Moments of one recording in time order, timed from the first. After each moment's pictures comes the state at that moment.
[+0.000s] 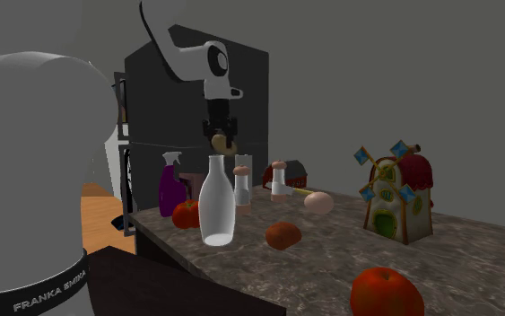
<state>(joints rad) 0.17 0.17 0.06 -1.91 -0.06 2.11 0.37</state>
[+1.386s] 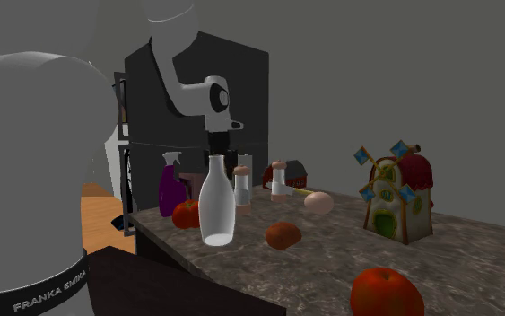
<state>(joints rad) 0.17 0.31 0.05 -2.02 -0.08 2.35 0.39</state>
